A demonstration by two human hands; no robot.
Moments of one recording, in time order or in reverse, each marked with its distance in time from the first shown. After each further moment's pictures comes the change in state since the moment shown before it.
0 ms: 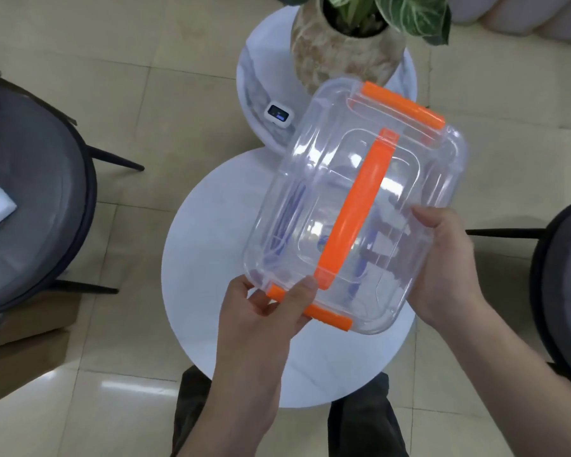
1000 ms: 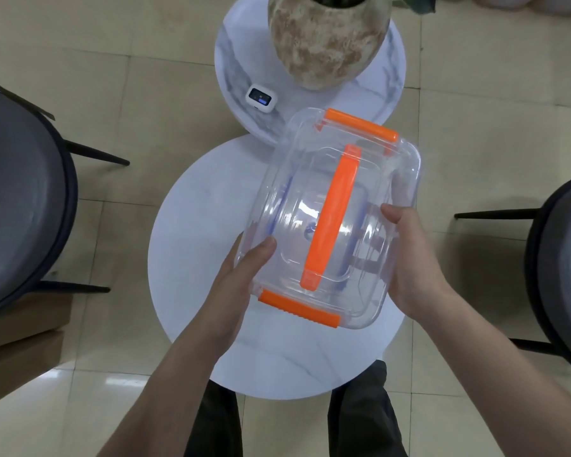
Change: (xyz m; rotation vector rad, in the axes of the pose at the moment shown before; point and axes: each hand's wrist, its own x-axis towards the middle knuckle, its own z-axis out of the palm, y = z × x) left_hand 0.076 -0.022 -0.019 0.136 -0.337 0.000; right_hand 0.014 0.027 -0.015 -0.235 0.059 0.078
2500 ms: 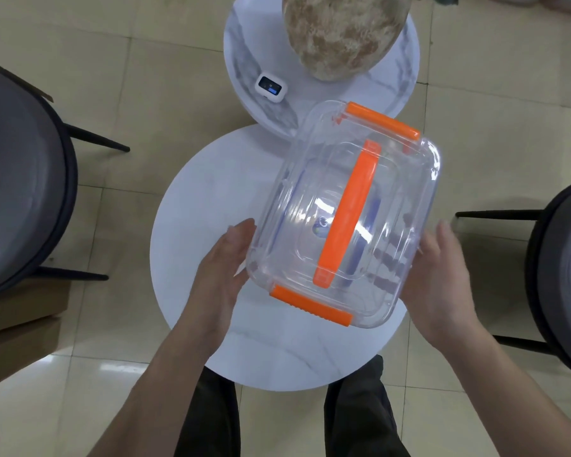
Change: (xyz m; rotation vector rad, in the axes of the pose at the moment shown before) left_hand -0.005 -0.004 -0.023 -0.043 0.125 0.061; right_hand -0.010 0.031 -0.036 0.045 0.012 0.007
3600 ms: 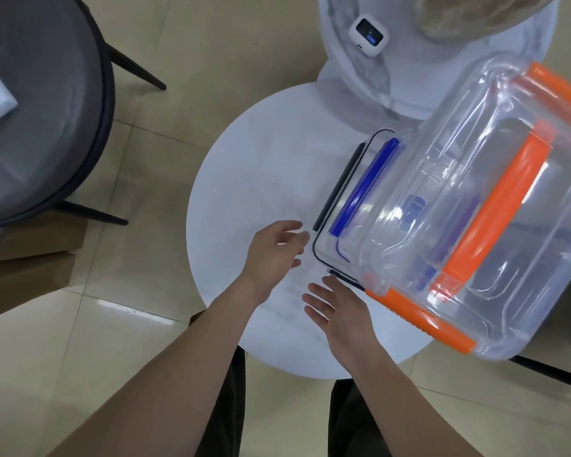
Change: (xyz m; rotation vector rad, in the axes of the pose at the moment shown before) left_hand 0.076 -0.084 -0.048 0.123 0.138 -0.190; right_hand 0.017 0.166 0.110 0.055 0.115 0.472
